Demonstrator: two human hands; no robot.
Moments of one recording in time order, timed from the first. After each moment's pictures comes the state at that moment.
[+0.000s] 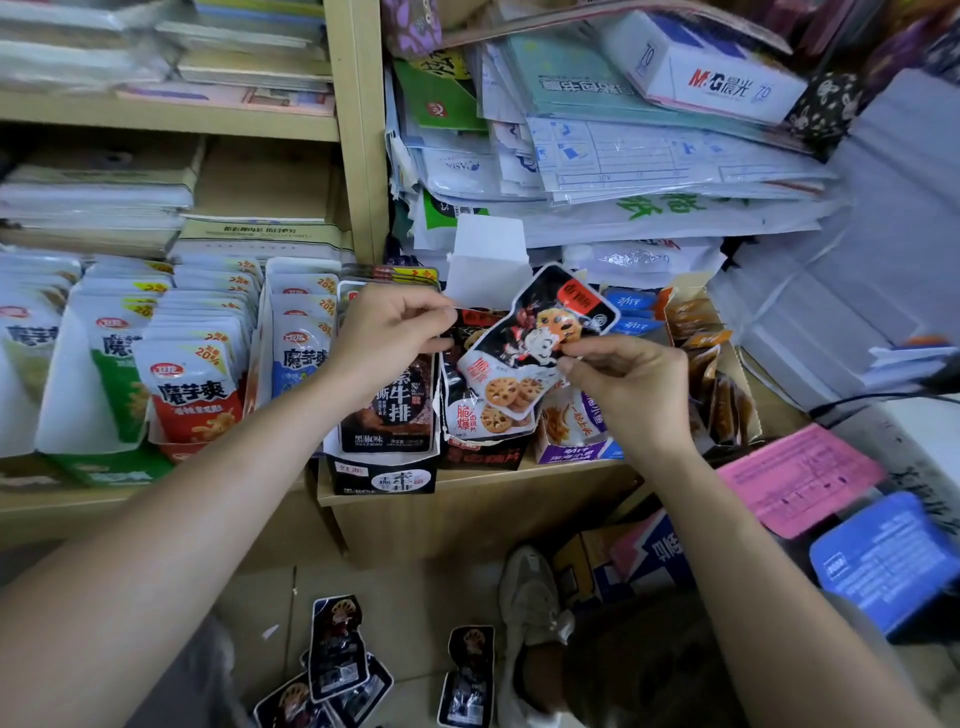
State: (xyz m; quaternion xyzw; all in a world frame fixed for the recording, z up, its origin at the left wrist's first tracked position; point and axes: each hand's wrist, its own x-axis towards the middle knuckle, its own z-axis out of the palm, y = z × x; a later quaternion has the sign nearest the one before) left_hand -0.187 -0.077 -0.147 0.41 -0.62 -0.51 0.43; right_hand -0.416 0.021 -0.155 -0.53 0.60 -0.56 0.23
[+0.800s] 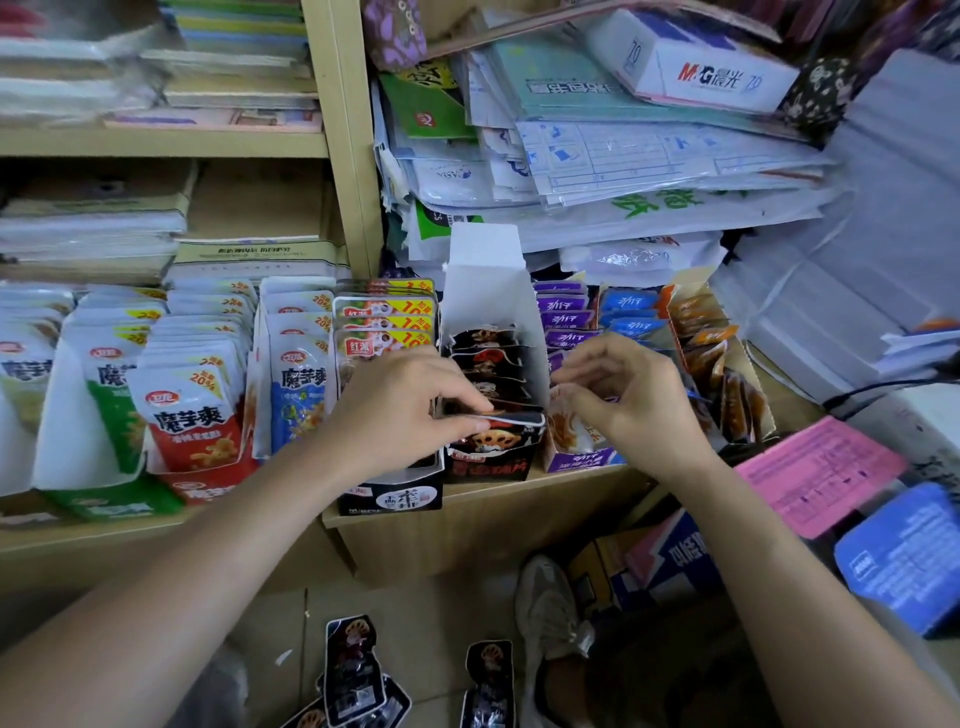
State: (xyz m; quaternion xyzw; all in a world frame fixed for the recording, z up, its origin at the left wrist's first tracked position) left_hand -0.174 -0.049 -0.162 0.32 -0.88 -0.21 0.28; right_hand -0.423 0.028 -0.152 -0.64 0.60 -0.44 0.21
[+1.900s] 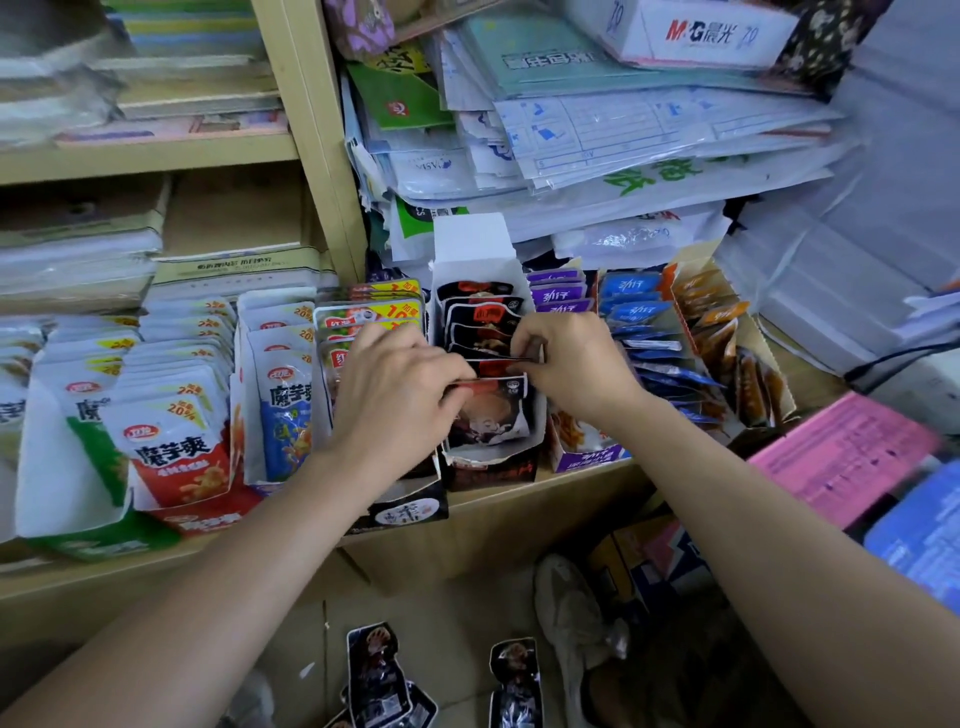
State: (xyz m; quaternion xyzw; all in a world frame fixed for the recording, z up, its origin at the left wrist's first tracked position) left_hand -0.194 -0.060 -0.168 0.36 -0.88 0.06 0.29; right_hand -0.407 -0.040 -0.166 -0.70 0.65 -0.28 0.10
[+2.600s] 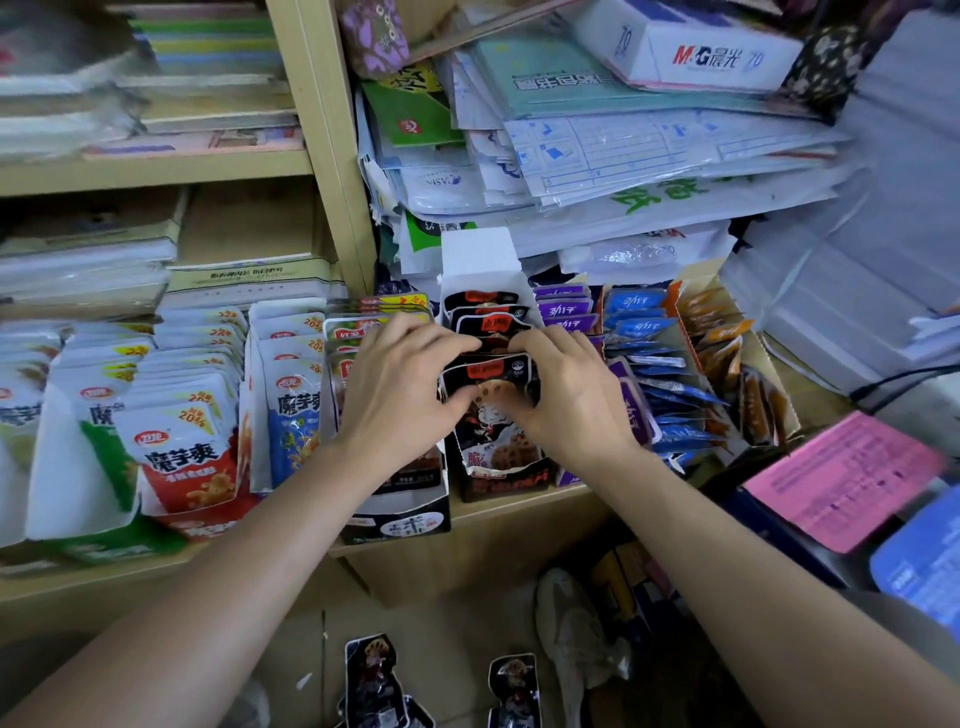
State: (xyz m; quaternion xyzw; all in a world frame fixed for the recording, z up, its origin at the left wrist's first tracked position) left_hand -0.198 -0.084 -0.178 0.40 -0.86 0.03 0.30; right_hand -0.385 -0.024 -0.185 -0.70 0.66 -0.29 -0.05
